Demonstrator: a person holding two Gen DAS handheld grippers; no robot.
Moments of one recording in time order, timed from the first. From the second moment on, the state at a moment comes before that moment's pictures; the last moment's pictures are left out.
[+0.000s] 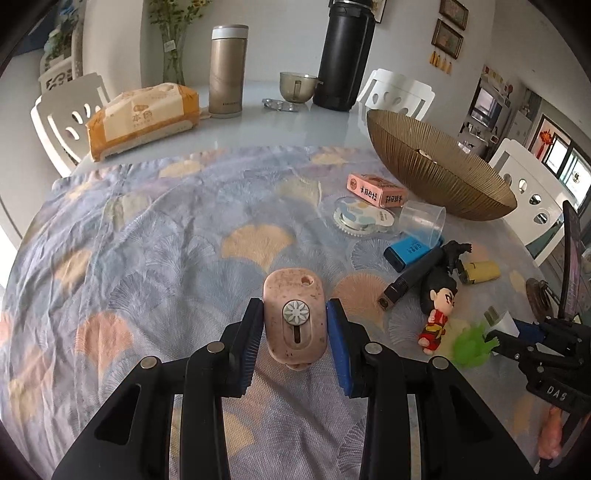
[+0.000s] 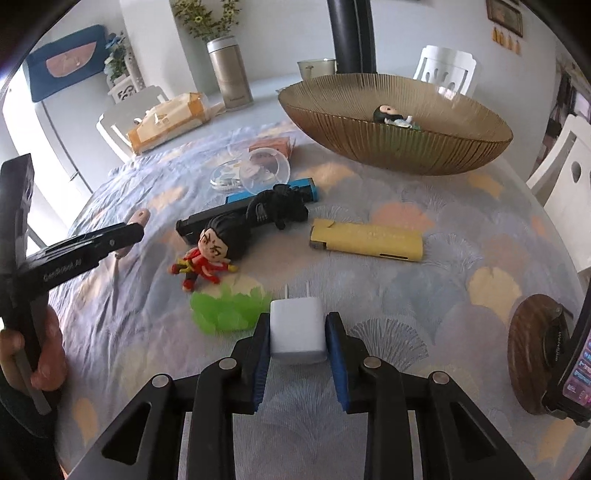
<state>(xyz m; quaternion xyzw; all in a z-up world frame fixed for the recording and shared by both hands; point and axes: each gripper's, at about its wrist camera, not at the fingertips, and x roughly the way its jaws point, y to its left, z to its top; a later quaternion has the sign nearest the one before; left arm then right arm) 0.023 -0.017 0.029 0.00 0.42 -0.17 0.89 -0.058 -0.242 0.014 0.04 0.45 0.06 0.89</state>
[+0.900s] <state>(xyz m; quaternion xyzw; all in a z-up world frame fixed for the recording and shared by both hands) 0.083 -0.170 0.140 0.02 0.30 -0.30 0.91 0.008 -0.320 0.138 0.14 0.31 -0.07 0.94</state>
